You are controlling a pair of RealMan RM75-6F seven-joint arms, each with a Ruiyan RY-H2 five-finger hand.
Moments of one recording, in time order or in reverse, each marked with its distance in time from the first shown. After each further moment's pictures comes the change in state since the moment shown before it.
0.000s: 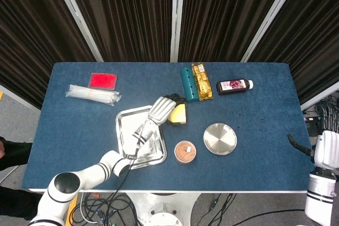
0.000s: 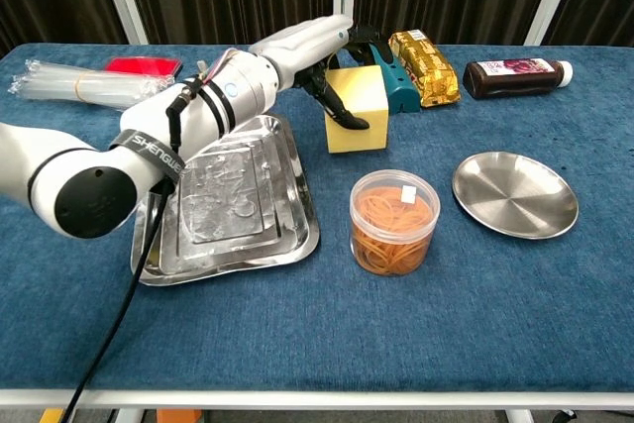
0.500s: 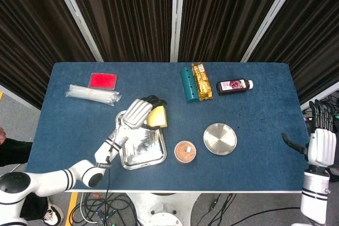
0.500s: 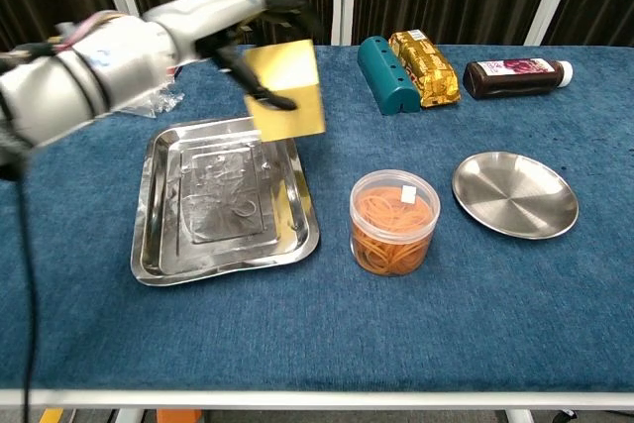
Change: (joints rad) left arm 0.234 0.380 0.069 -0.607 -0.095 0.087 0.279; right arm 0.020 -0.019 -0.003 -0.001 -0.008 -0.020 -0.024
